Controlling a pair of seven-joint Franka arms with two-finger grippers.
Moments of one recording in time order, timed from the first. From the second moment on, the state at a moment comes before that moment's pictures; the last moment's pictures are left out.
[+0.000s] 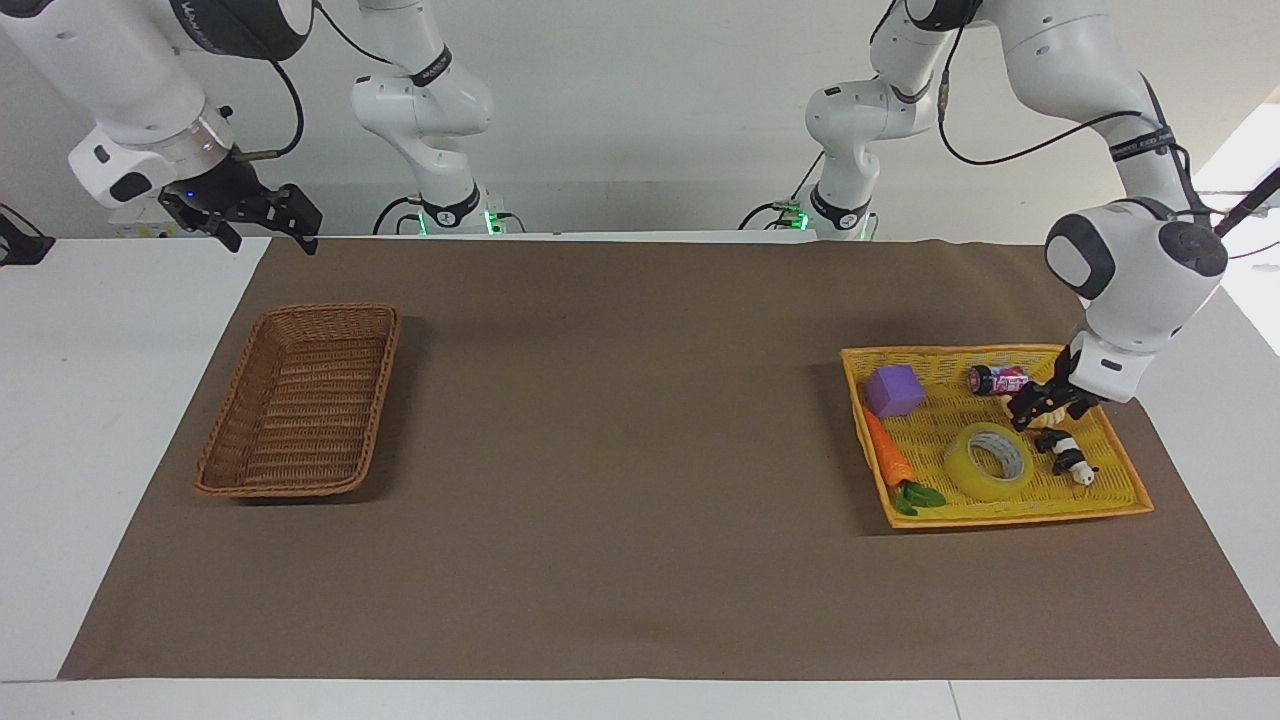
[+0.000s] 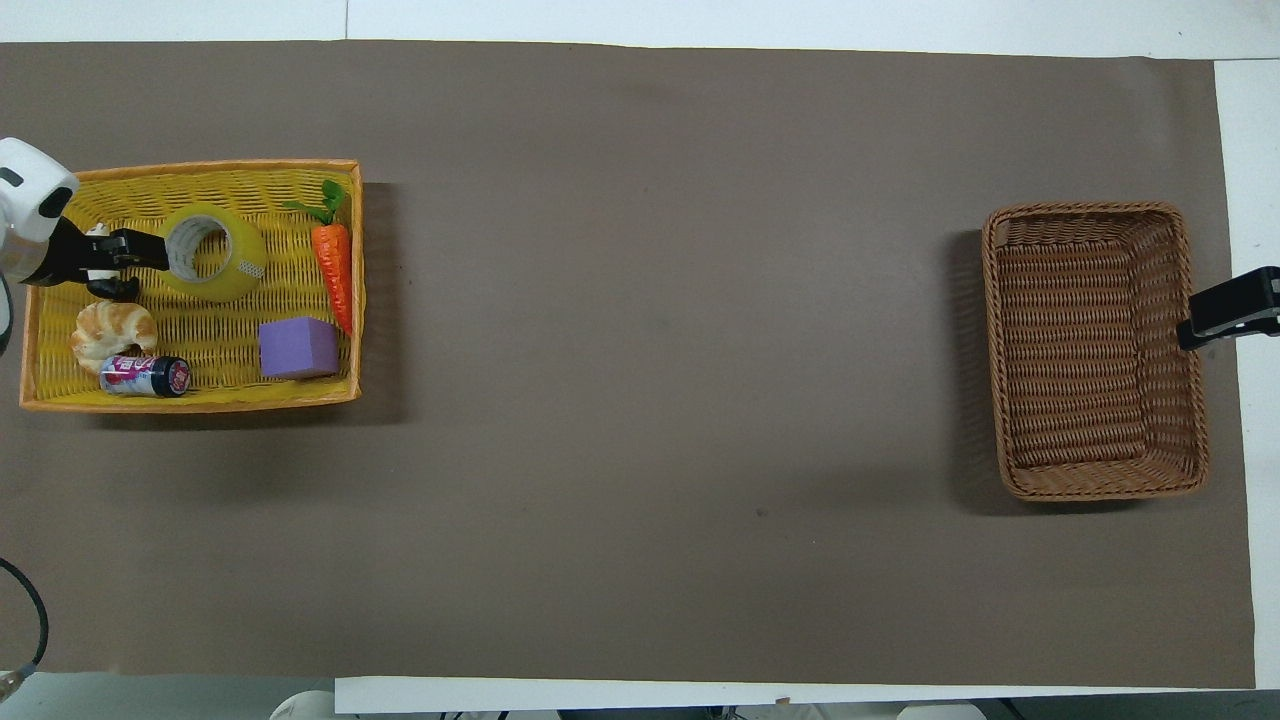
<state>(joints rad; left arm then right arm) 0.05 0.28 0.07 -1.94 0.03 2.31 0.03 -0.03 -0.03 -0.08 -1.59 -0.03 1.38 -0.05</state>
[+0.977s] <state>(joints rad) 0.02 0.37 0.06 -1.88 0.03 2.31 0.03 -0.03 -0.03 -0.08 -1.59 -0.03 1.38 -0.05</state>
